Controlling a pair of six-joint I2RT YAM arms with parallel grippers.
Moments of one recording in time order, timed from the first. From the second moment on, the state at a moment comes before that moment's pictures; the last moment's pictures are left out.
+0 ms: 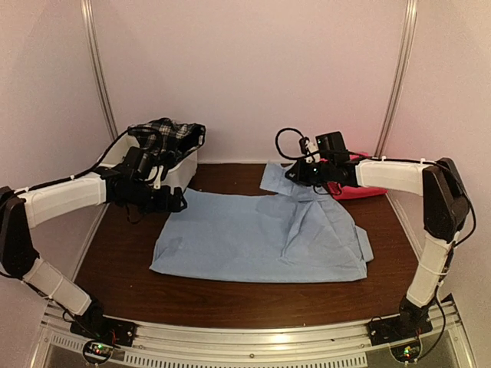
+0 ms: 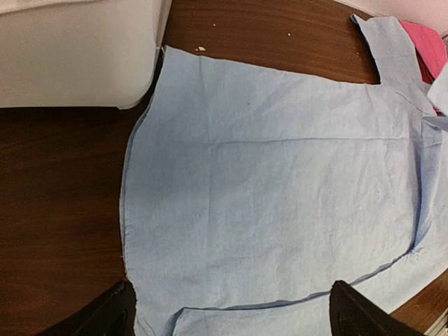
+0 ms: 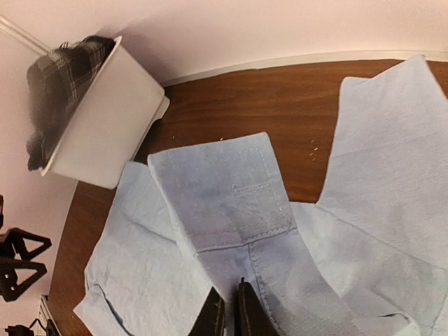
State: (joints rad) left arm -0.45 1.44 1.03 -0.48 0.06 -0.39; right arm 0.43 1.84 1.39 -0.11 -0.26 0.50
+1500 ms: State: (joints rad) left arm -0.59 2.15 1.56 -0.27 0.43 -0.33; right arm 0.54 1.84 0.89 0.13 -0.56 0.37
